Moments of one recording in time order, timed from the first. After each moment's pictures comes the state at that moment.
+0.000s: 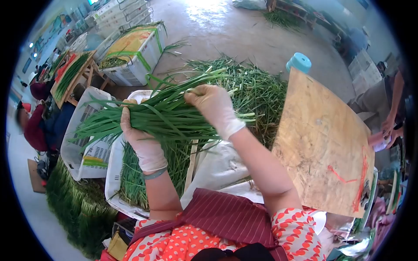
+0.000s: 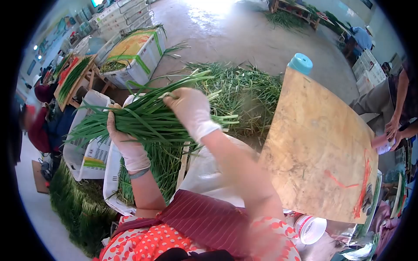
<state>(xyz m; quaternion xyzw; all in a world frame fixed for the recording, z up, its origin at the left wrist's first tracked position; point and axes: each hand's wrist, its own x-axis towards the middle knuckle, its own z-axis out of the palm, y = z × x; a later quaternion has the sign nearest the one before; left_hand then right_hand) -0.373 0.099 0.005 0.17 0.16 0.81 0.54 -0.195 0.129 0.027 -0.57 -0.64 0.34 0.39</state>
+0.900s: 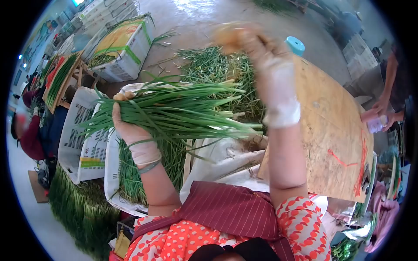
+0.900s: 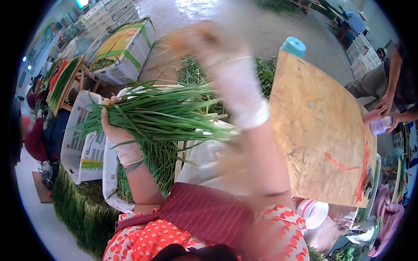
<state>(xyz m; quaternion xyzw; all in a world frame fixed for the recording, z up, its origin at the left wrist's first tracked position) -0.390 0.118 -0.026 0.26 0.09 0.75 0.60 -0.129 0.088 0.109 -0.37 -0.64 0.28 0.61</state>
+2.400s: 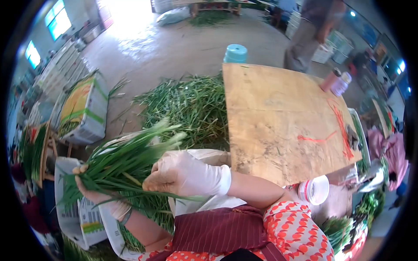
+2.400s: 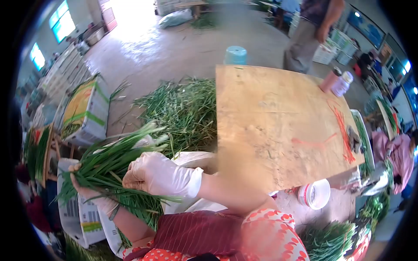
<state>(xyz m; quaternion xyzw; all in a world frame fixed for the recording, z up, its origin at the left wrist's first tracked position) -0.401 0.111 0.007 0.34 0.00 0.69 0.64 -0.142 0.032 0.051 -0.34 -0.82 0.12 0.45</state>
